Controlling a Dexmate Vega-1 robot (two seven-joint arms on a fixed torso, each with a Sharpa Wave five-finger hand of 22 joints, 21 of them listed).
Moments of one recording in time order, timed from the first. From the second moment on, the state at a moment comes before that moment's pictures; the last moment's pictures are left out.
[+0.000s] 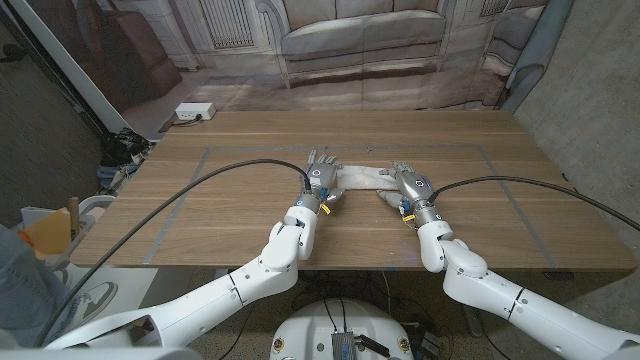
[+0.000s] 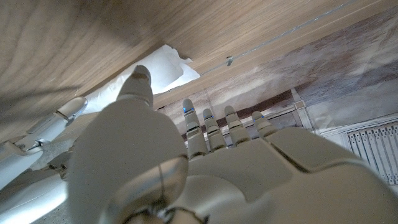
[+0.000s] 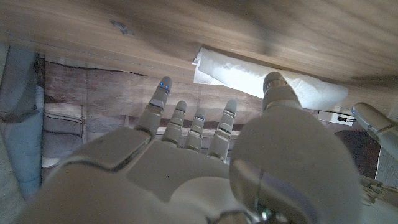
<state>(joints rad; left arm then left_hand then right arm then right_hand) 0.82 0.51 0.94 -1.78 0.99 0.66 0.24 0.97 -0.02 0.23 -0.11 0.24 0.49 -0.07 0.24 0.21 0.26 -0.08 0.23 0.20 0.16 0.02 0.20 0.18 -0.09 0.16 0.22 0.18 -0.98 -0.71 -0.76 -1.77 -0.64 -0.51 -0.49 0.90 -0.01 0.21 -0.14 0.36 0.53 -0.22 0.26 0.20 0.19 -0.05 0.23 0.19 0.20 0.03 0.20 0.18 0.37 0.22 0.22 0.19</state>
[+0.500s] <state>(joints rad) 0.80 0.49 0.96 -1.73 0.98 0.66 0.27 0.97 -0.02 0.23 -0.11 0.24 0.49 -0.07 0.24 0.21 0.26 -0.09 0.23 0.20 0.16 0.02 0.20 0.18 -0.09 0.16 0.22 0.18 -0.97 -0.70 -0.76 -1.73 -0.64 -0.50 -0.51 0.90 -0.01 0.21 -0.14 0.36 0.56 -0.22 0.27 0.20 0.22 -0.07 0.24 0.19 0.22 0.02 0.20 0.18 0.37 0.21 0.22 0.19</state>
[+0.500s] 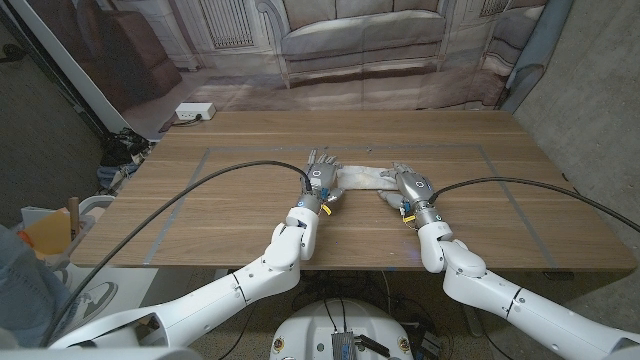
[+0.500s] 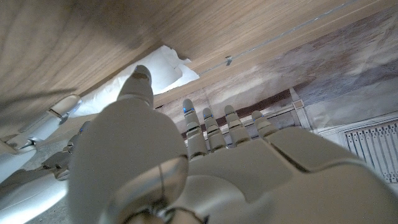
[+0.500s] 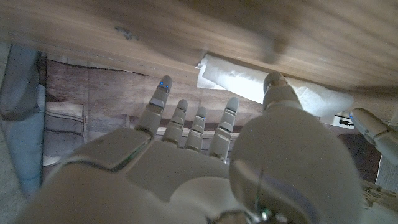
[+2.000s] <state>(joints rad) 0.74 0.45 1.00 -1.62 0.88 0.63 0.40 1.01 0.03 0.24 -0.12 0.23 0.70 -0.09 0.30 0.21 0.36 -0.15 0.24 0.20 0.24 -0.04 0.20 0.18 -0.05 0.16 0.22 0.18 -0.89 -0.66 -0.79 -1.60 -0.62 -0.43 -0.56 0.92 0.01 0.20 -0.13 0.38 0.75 -0.22 0.31 0.21 0.33 -0.10 0.27 0.19 0.33 -0.02 0.21 0.18 0.39 0.22 0.22 0.19</state>
